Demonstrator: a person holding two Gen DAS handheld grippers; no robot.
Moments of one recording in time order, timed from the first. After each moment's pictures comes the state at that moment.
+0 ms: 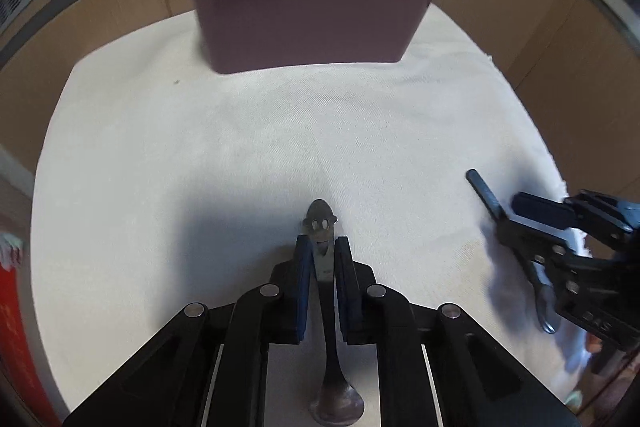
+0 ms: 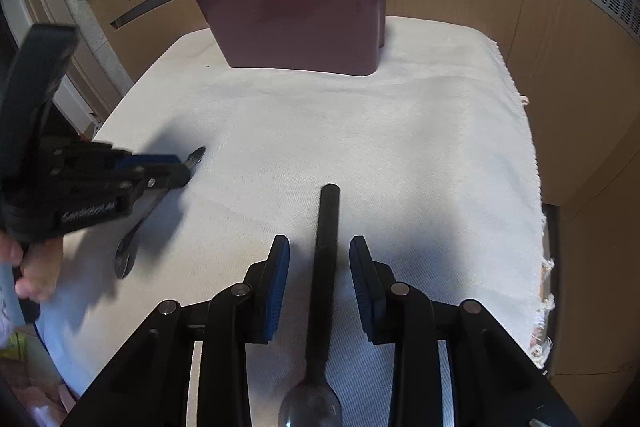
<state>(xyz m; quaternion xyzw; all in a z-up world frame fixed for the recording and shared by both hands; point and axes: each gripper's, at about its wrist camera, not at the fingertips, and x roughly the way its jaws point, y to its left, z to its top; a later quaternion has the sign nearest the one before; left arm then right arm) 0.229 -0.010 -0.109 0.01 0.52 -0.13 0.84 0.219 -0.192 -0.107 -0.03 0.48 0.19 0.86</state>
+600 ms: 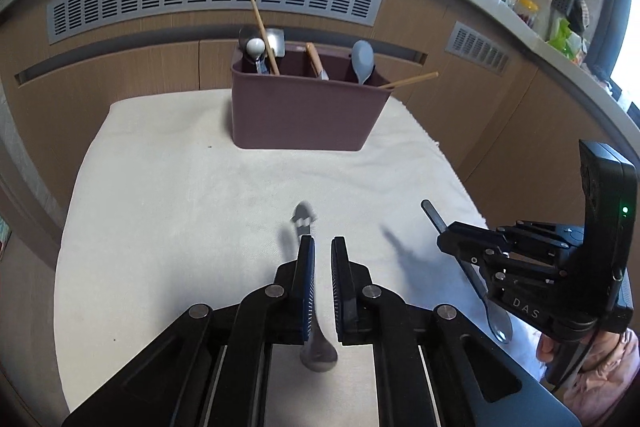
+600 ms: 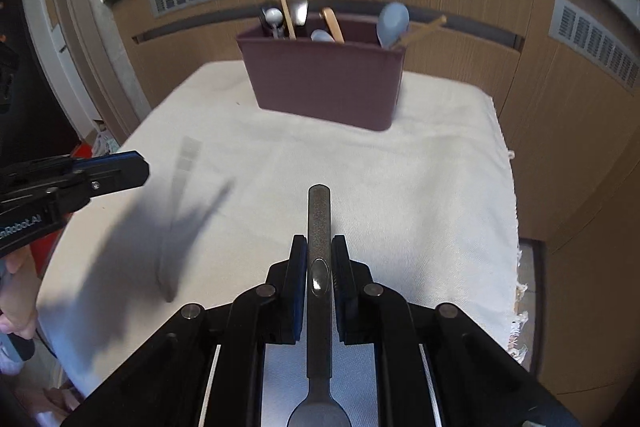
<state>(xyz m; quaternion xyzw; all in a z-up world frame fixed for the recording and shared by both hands) 0.162 0.007 -0.033 -0.06 0.39 -0.15 0.91 0.186 -0.177 -0.055 -0.05 0.41 0.19 0.89</state>
